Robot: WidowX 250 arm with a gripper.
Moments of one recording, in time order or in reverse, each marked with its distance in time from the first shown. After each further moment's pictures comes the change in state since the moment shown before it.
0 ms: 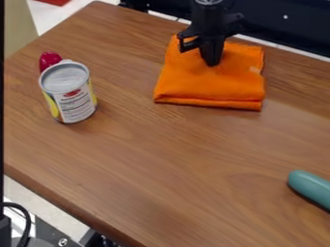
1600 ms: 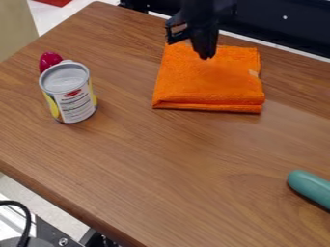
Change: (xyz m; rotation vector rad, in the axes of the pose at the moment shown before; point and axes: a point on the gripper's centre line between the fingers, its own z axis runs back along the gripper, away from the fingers) arm -0.044 0.022 0.056 -0.034 0.038 -0.034
